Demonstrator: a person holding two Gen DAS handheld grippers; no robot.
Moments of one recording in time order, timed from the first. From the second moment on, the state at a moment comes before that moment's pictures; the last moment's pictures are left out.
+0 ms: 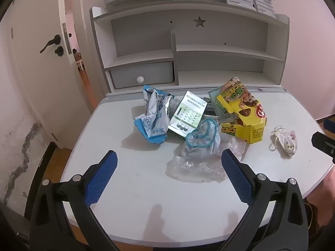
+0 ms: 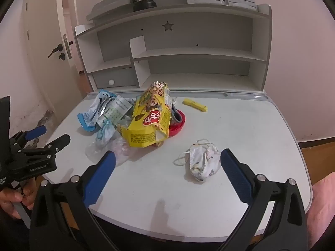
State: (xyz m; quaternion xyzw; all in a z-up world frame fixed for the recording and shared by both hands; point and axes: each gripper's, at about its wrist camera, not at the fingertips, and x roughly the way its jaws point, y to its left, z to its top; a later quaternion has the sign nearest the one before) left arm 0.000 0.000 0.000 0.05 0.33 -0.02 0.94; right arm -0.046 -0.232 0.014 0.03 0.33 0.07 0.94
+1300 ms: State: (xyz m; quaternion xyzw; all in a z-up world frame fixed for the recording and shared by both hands) left arm 0.001 0.000 -0.001 0.05 0.34 -0.03 0.94; right arm -0.045 -0.232 0.011 0.04 0.35 0.07 0.93
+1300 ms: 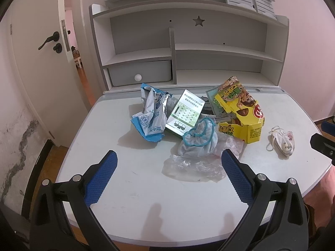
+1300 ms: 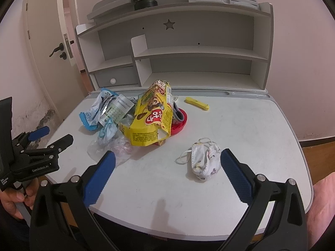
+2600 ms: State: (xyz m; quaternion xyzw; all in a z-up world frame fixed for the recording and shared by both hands) left arm 0.000 -0.001 -0.002 0.05 0.34 -0.03 0.94; right arm -0.046 -0.228 0.010 0.04 0.35 0.08 0.93
